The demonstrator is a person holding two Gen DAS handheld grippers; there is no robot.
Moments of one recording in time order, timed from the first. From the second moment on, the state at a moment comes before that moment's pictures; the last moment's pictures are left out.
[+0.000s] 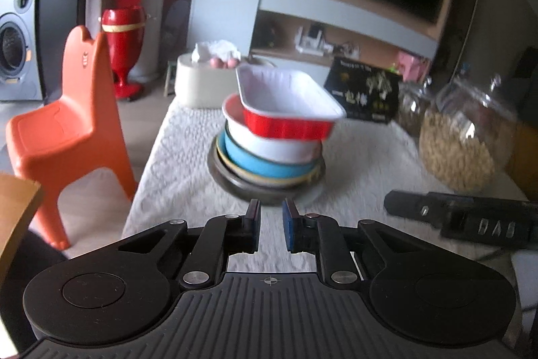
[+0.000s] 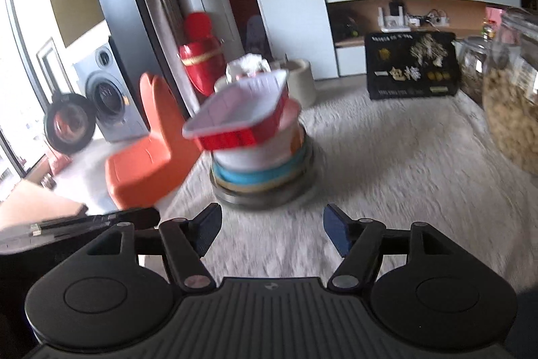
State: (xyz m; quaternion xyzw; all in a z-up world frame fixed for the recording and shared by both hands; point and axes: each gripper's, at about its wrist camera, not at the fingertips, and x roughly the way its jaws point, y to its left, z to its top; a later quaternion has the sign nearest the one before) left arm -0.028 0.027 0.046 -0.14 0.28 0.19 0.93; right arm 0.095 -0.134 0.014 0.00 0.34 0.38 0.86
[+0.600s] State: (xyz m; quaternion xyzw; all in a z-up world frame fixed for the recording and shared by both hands) left arm -0.041 -0.010 0.050 -0.11 0.31 0.18 0.93; right arm 0.064 -0.142 0.003 -0.02 0.36 0.37 0.86
